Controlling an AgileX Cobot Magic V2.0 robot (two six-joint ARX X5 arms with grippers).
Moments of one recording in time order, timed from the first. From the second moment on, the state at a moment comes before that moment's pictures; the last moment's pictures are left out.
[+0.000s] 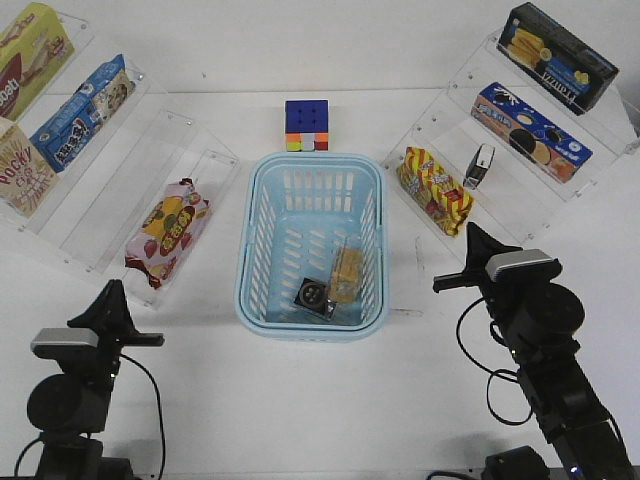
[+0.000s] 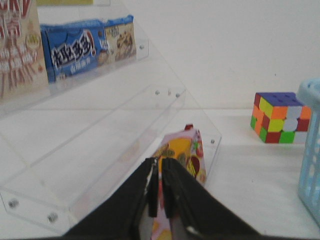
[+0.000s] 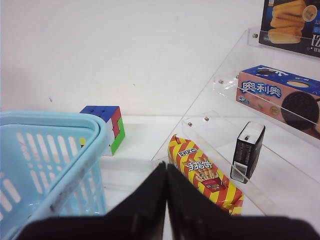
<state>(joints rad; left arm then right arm) -0.07 0.33 0.26 0.23 -0.06 -0.01 0.21 0.78 0.69 0.00 0.00 0.10</state>
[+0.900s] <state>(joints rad) -0.02 0.01 0.03 -0.01 0.00 -0.04 0.21 0.78 0.69 0.00 0.00 0.10</state>
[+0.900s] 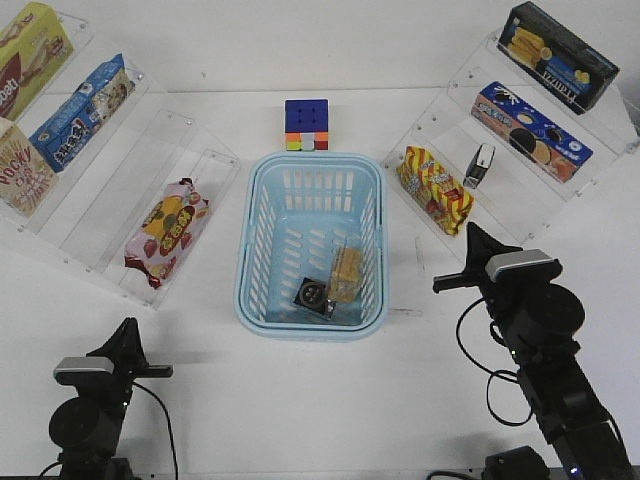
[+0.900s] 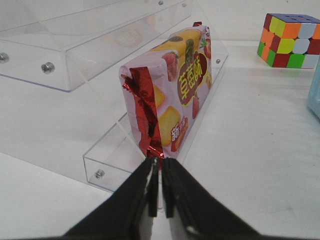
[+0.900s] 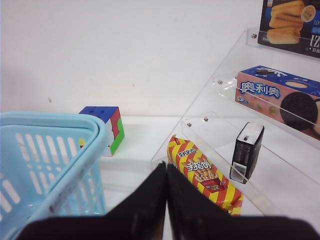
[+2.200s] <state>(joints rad) -0.02 0.01 0.03 -0.01 0.00 -0.04 0.07 0.04 0.02 -0.01 0.03 -0.22</state>
